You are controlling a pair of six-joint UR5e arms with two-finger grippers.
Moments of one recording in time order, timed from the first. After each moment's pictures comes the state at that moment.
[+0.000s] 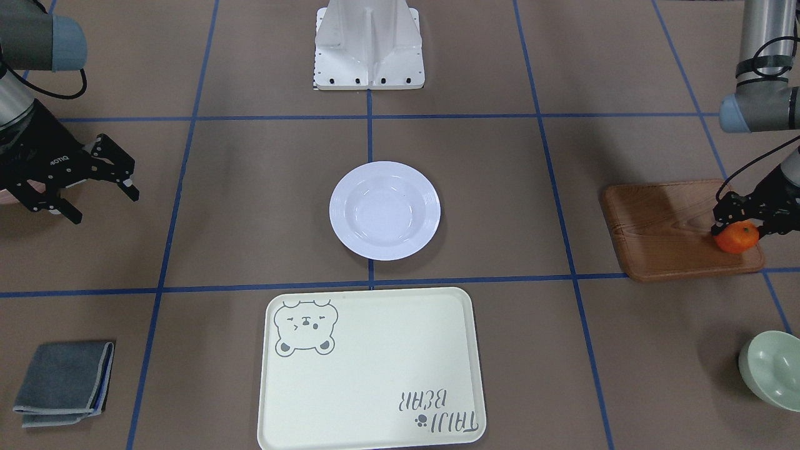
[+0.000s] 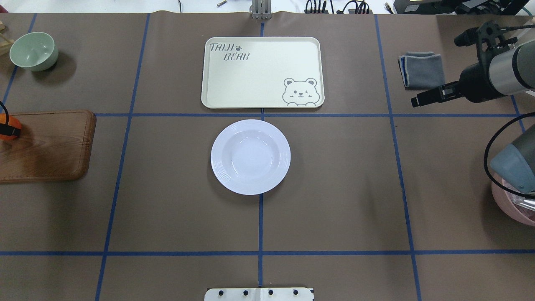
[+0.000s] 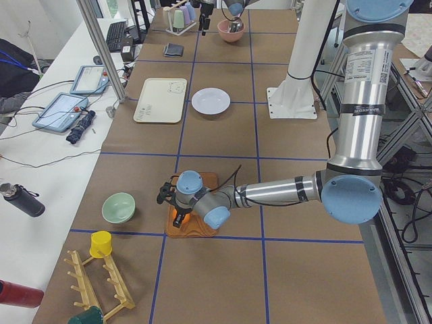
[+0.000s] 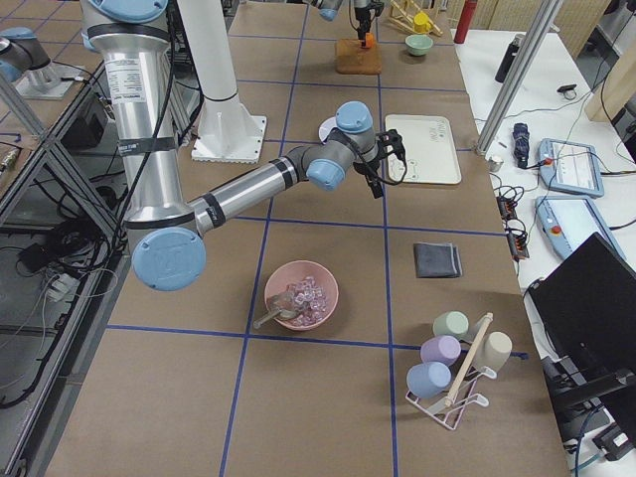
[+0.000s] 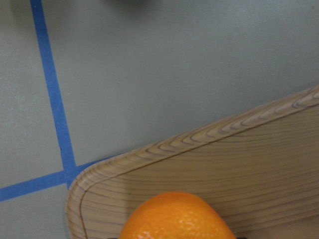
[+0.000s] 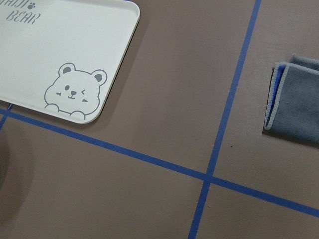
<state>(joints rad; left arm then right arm) -1.17 -1.61 -1.29 -2.48 -2.19 -0.41 1.01 -1.45 1.91 -1.10 2.15 0.69</state>
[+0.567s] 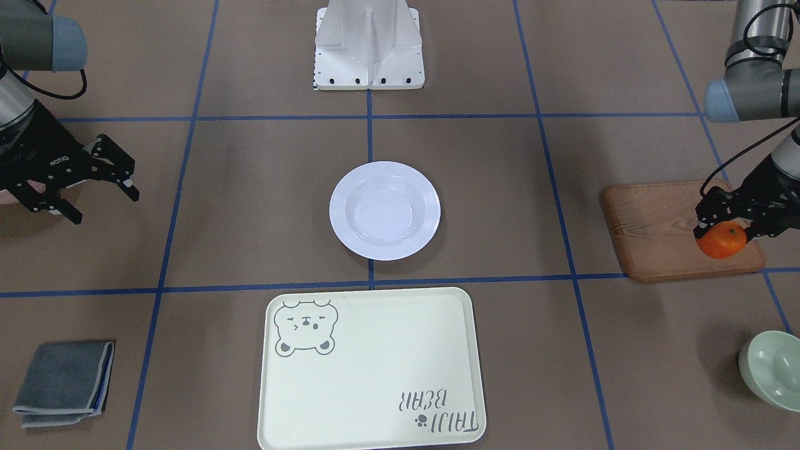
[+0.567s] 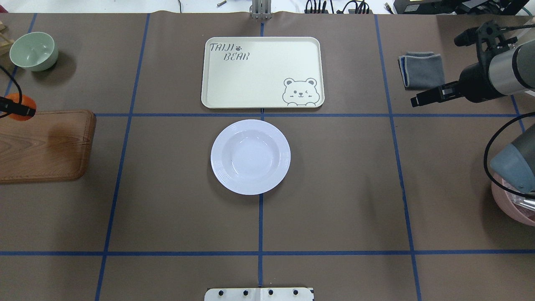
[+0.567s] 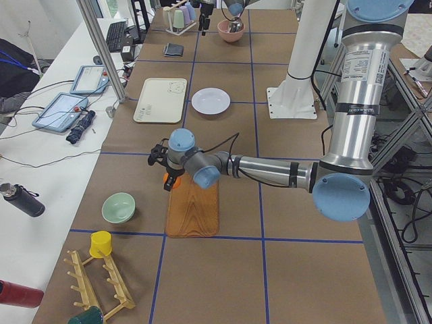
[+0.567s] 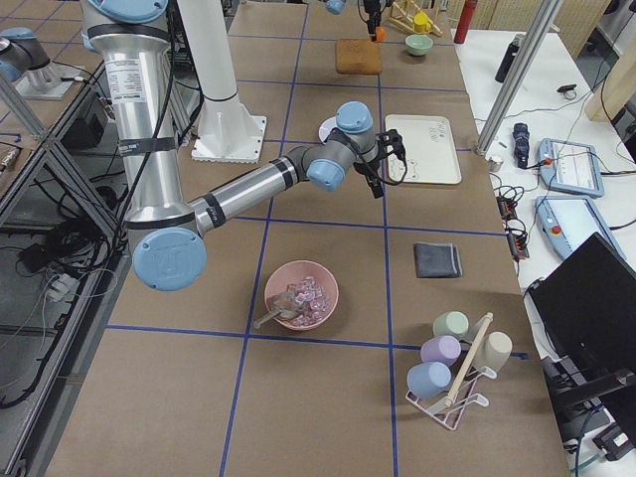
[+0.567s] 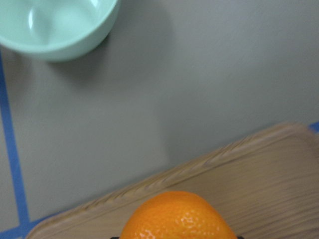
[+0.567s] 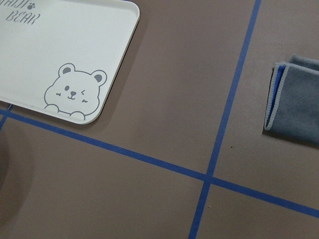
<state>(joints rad) -1.16 -1.69 -1.60 -2.17 -2.19 -0.54 1.01 -1.45 1.90 -1.10 2.15 0.69</state>
